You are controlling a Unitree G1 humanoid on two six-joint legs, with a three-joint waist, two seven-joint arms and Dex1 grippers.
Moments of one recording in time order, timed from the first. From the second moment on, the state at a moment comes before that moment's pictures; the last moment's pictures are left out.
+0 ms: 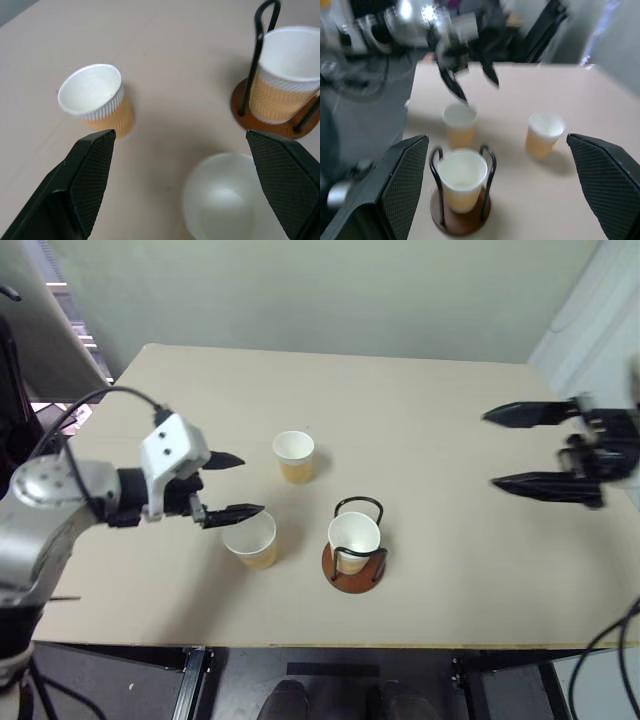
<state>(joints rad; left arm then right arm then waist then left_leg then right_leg) -0.53 1.12 -0.01 -0.17 -0.48 0.54 -1.09 -0.61 -0.98 -0.46 -0.28 0.88 0.86 1.35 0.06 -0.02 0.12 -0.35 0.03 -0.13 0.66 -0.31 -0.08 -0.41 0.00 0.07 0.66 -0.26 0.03</state>
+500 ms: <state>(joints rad) -0.67 1.02 -0.23 0.10 -0.21 0.34 -1.34 -0.37 -1.05 -0.70 -0.52 1.24 0.99 1.05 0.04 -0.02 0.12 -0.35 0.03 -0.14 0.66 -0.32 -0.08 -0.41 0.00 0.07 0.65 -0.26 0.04</state>
